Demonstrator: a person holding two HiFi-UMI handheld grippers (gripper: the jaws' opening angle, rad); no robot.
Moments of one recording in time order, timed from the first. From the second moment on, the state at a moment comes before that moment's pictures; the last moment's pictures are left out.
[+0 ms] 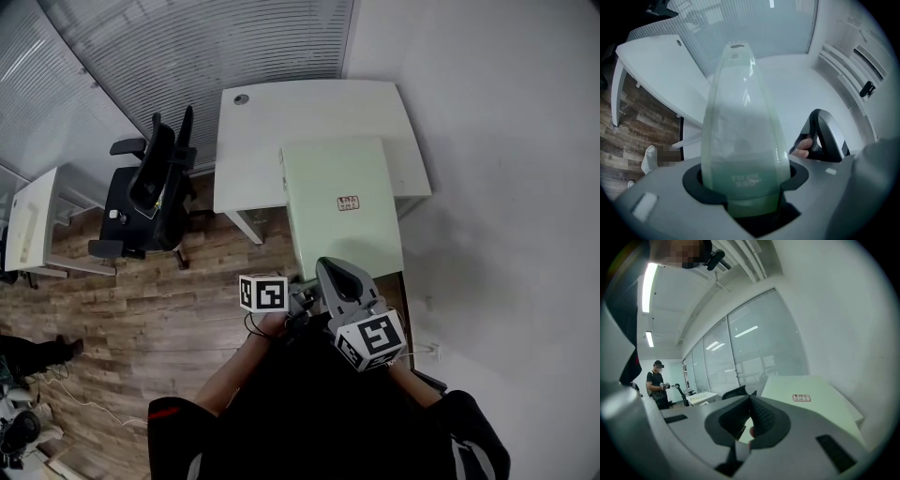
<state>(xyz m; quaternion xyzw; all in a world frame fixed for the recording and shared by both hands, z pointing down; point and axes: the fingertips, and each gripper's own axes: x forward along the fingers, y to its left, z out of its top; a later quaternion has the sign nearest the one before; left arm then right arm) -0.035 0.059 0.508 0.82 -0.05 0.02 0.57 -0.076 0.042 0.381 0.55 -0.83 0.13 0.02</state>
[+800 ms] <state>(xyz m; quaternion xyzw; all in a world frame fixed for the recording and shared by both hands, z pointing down) -0.006 -0.058 0.520 0.81 -0.08 0.01 0.58 -0.057 -0.085 0.389 0.50 -0.85 0.13 0.03</state>
